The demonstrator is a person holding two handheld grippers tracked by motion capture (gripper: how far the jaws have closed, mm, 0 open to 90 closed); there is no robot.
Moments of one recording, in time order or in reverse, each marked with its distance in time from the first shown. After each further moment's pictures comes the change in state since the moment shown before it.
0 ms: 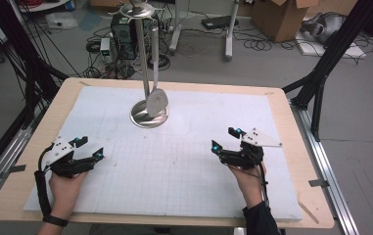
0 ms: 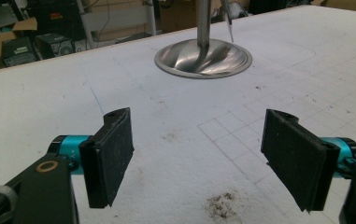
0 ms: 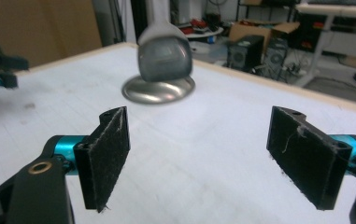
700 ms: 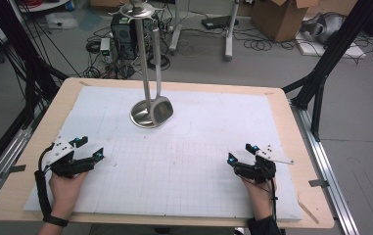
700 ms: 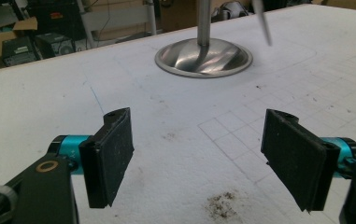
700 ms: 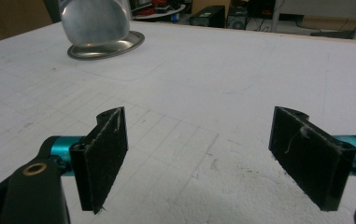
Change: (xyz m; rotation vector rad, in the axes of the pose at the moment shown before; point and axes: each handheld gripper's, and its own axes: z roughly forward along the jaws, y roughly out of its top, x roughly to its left) left arm 0.000 0.000 0.000 0.003 0.002 0.003; right arm -0.027 -0.059 -0.024 0.063 -0.140 0.099
